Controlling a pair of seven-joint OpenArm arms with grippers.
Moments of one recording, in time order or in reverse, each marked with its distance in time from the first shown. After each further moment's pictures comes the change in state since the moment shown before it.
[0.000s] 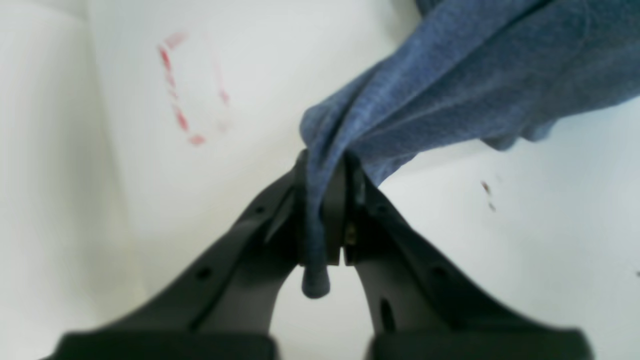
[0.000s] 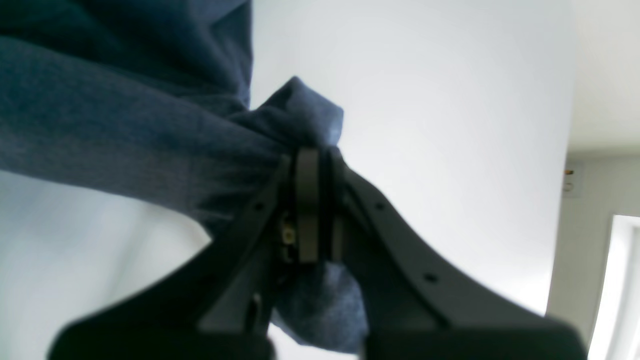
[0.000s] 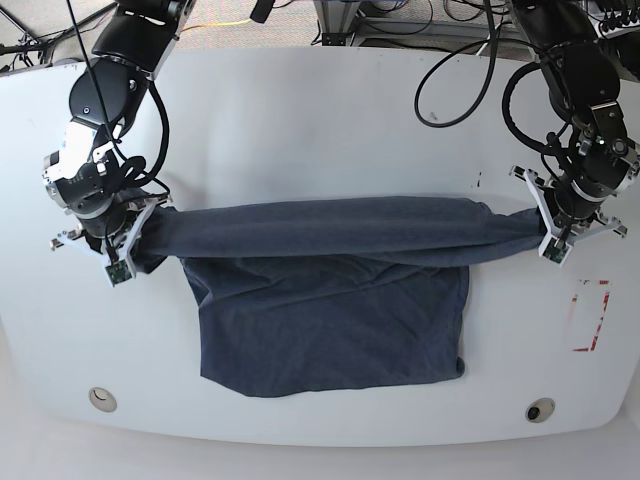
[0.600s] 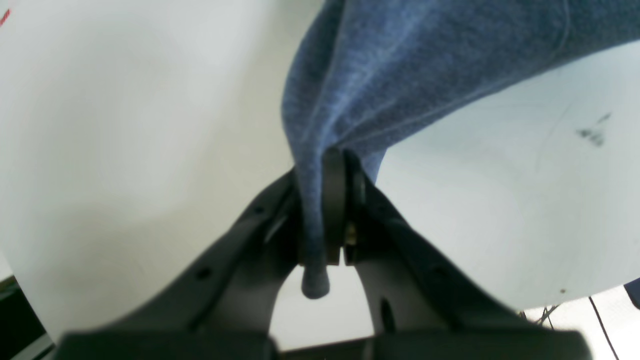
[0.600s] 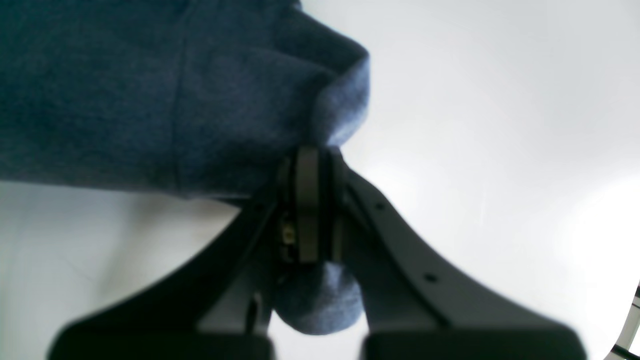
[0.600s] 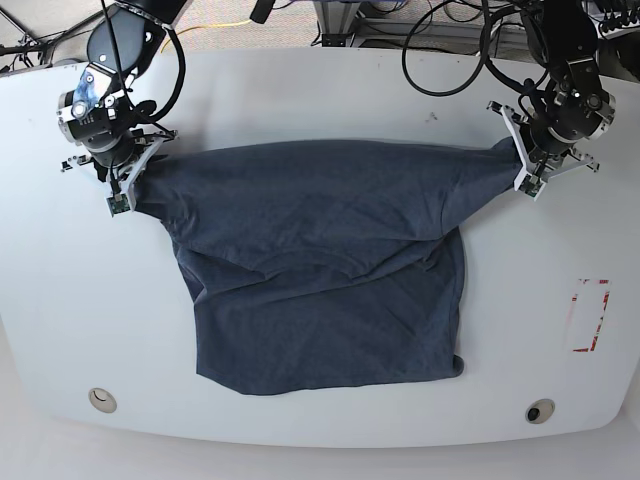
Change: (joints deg) left arm 13.6 4.2 -0.2 -0.2 0.8 0.2 -0.4; right arm -12.9 -6.8 8.1 0.8 -0.4 -0.5 0.5
